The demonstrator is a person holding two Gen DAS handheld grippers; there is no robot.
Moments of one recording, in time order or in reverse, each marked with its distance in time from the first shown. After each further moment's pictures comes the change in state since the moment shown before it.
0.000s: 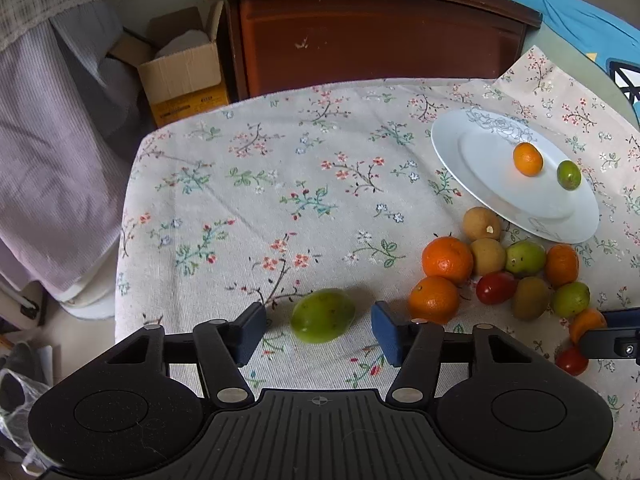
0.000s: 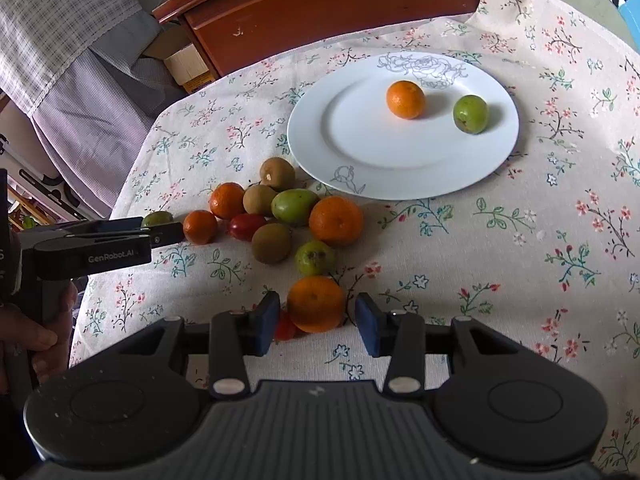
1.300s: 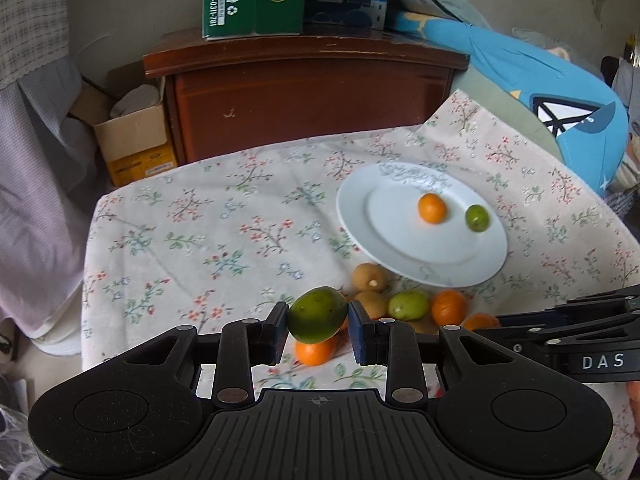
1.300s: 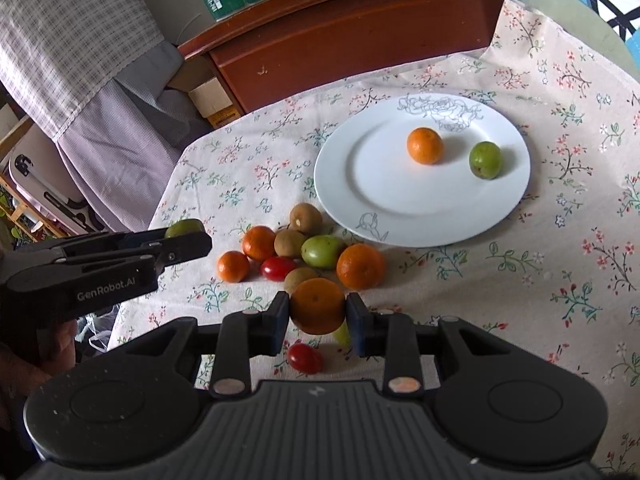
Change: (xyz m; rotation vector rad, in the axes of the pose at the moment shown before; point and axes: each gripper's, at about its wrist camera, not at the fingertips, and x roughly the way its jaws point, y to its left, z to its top) left arm -0.050 -0.045 0.021 0.025 -0.106 -0.134; right arm -0.019 0.005 0.014 -0.003 -0.086 0.066
